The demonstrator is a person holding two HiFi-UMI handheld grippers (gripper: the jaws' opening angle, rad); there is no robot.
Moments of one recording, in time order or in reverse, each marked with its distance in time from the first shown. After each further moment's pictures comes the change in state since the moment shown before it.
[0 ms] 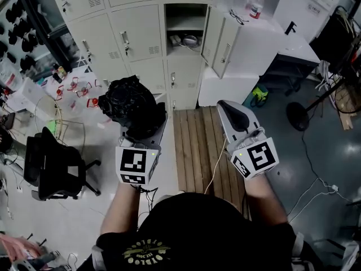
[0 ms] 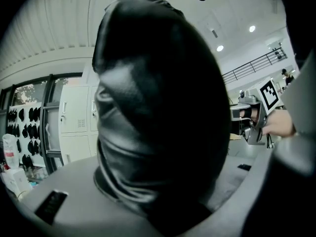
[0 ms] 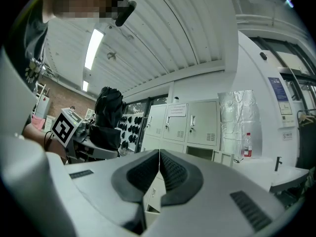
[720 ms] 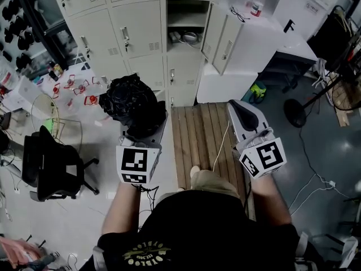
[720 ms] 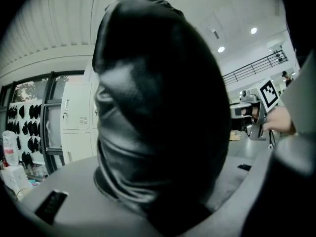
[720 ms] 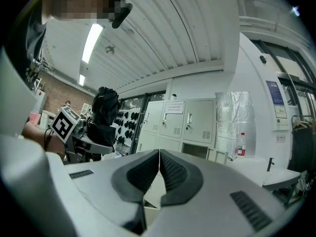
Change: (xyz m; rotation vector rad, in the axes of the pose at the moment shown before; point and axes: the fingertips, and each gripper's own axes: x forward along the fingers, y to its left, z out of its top) left arm -0.011 0.018 -0.013 -0.018 0.005 -0.003; right arm -0.005 0.001 -0.005 -0.023 0.051 -0.049
